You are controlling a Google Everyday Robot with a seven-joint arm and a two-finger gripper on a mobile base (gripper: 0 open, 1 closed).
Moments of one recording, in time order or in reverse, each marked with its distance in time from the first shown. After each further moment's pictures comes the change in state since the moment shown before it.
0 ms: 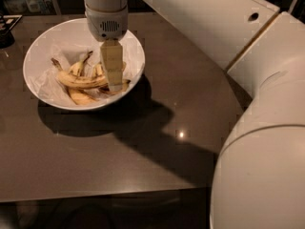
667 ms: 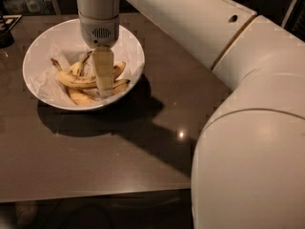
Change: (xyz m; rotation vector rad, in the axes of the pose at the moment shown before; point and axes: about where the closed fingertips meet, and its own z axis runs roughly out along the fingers) arm -0.025 -0.004 0.026 -0.068 -0.052 -0.009
